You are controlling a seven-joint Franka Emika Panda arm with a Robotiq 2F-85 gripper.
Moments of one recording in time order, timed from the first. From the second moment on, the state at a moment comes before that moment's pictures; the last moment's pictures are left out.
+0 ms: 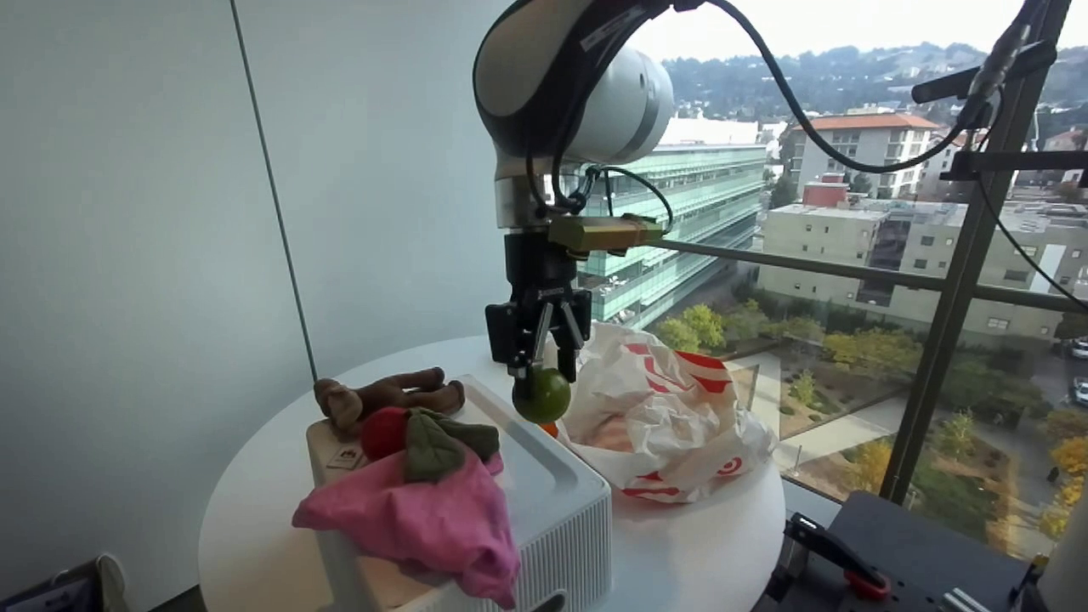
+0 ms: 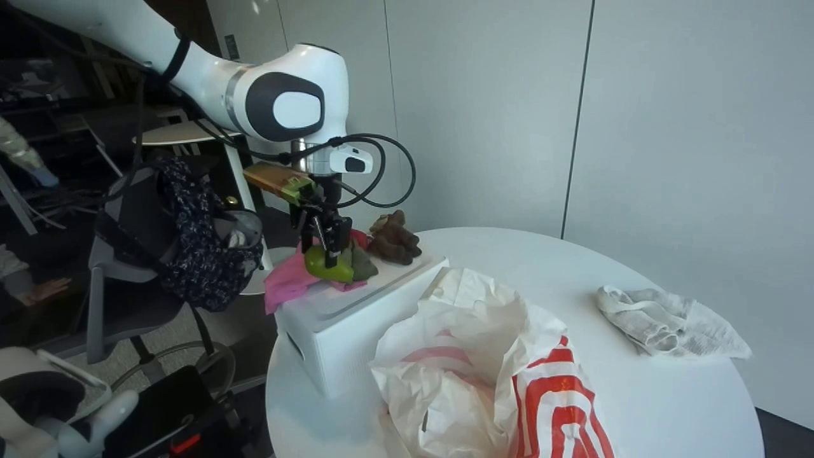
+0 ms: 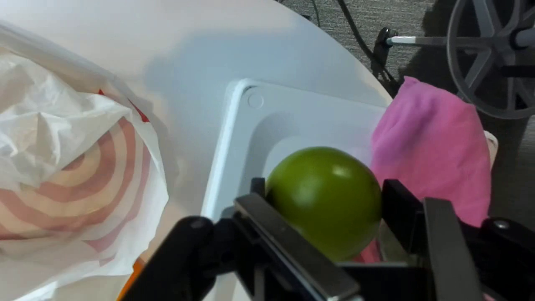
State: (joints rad) arm 0.22 -0.08 0.02 -2.36 0.12 2.15 0.00
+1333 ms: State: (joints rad) arm 0.20 0.06 0.15 -2.39 -0.11 2.48 0.14
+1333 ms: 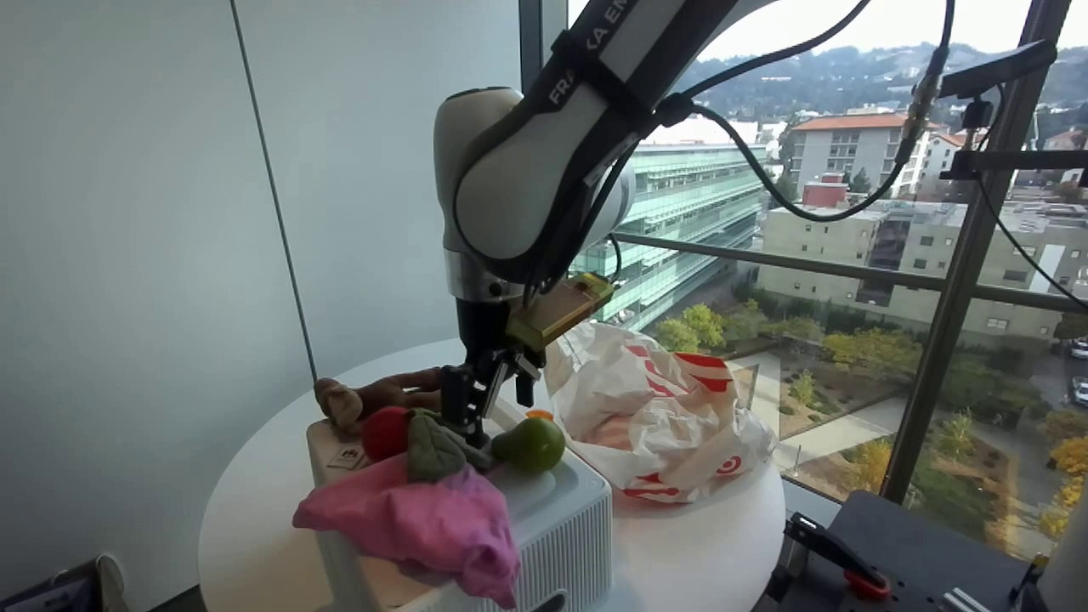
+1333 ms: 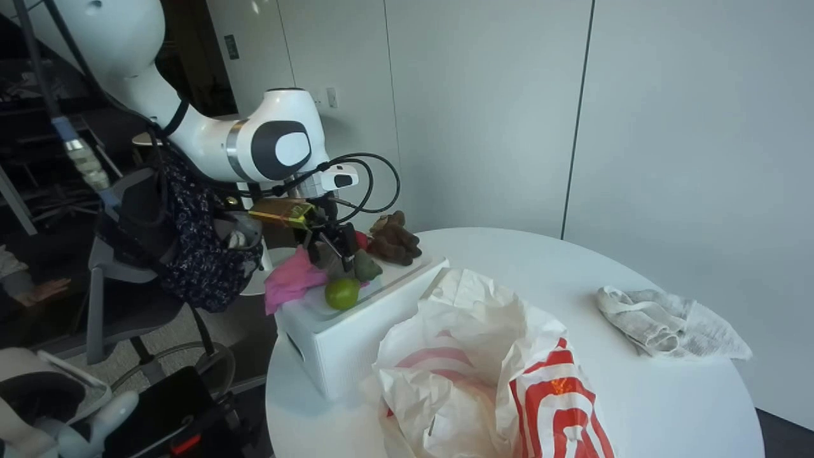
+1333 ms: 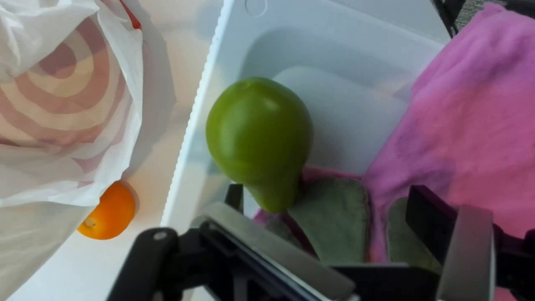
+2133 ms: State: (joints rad) arm -0.02 -0.15 0.02 -2.40 -0.12 2.30 0.37
